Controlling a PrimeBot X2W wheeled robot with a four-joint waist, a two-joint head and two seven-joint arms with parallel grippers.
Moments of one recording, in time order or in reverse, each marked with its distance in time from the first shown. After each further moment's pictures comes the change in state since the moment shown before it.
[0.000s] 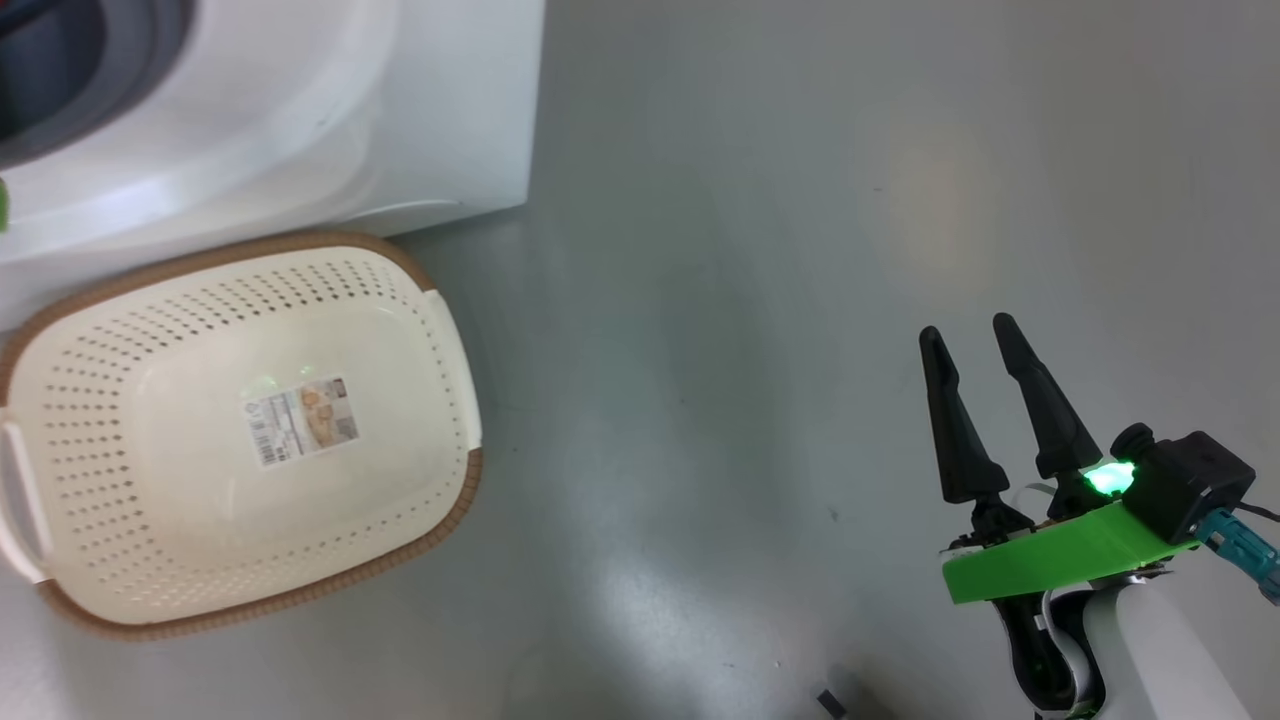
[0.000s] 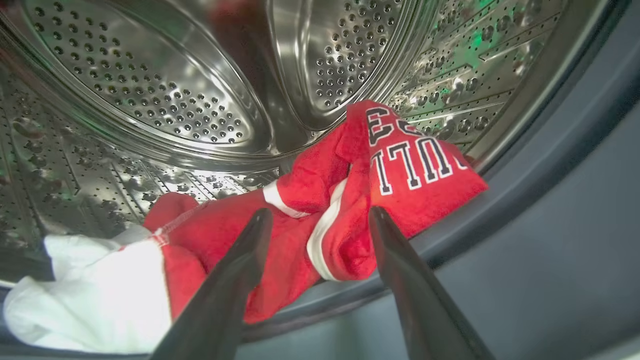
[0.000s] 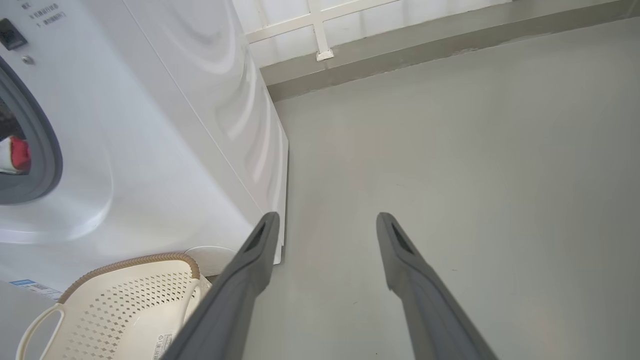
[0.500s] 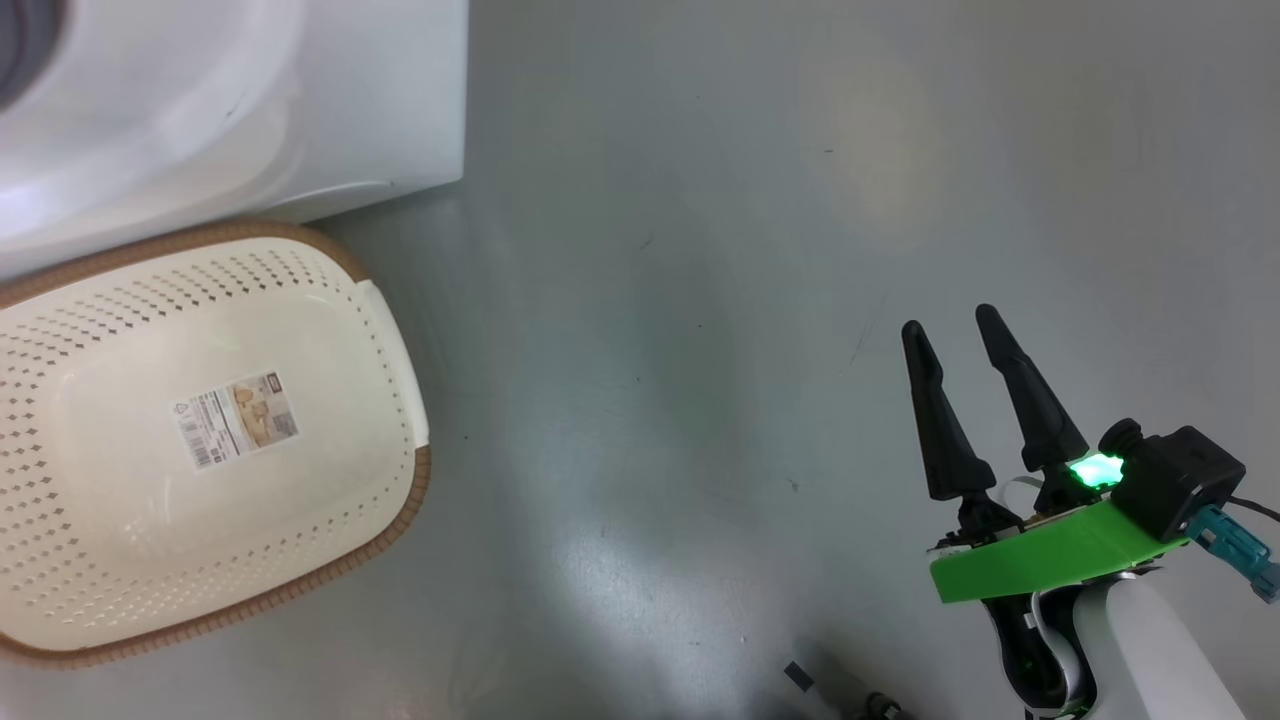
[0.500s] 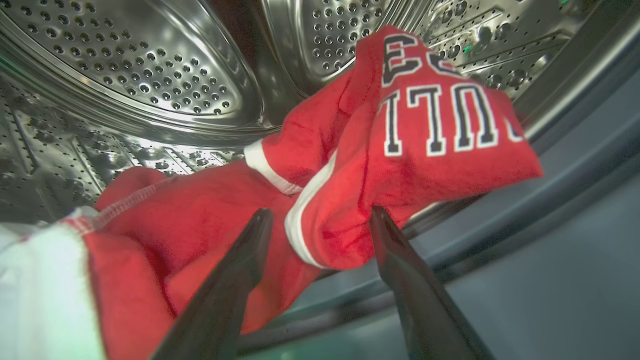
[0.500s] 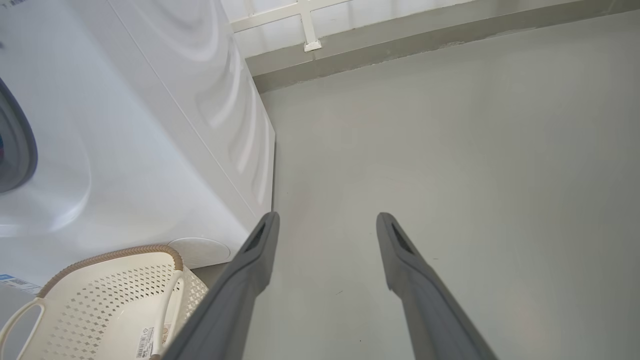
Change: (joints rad) left arm -0.080 0.086 -0.093 0.086 -0.063 0.000 0.000; right arm -0.010 0.001 0.029 -0.021 0.003 0.000 0.000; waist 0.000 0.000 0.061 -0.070
